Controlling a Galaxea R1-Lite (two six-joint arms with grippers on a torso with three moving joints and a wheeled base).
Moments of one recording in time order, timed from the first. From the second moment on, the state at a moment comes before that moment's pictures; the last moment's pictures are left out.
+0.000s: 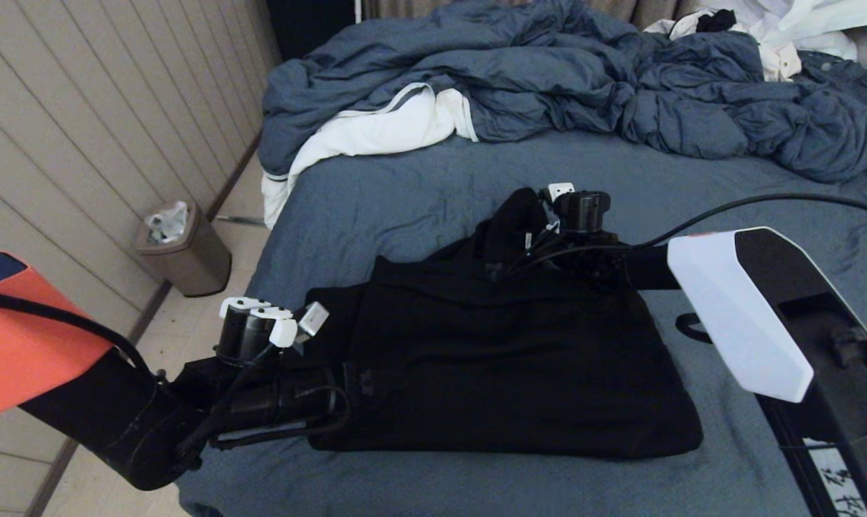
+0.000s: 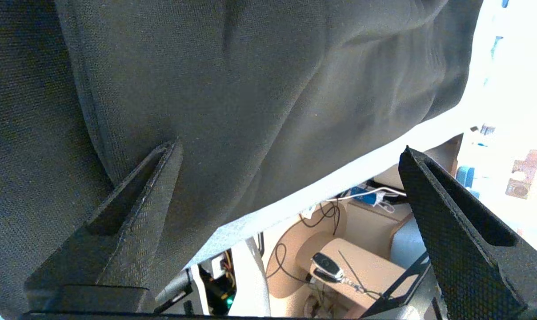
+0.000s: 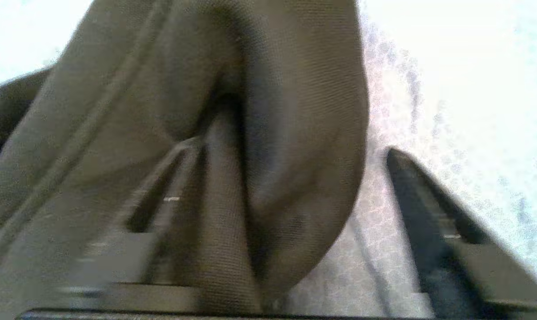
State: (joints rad) left arm -0.51 1.95 -0.64 -0.80 -0.43 -0.58; right arm 0.20 2.50 -1.96 -0.35 -0.19 0.03
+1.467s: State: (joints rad) left arm -0.52 1.95 -0.63 -0.82 -0.42 -0.58; right arm 0.24 2.37 -1.87 -0.43 -0.26 0.06
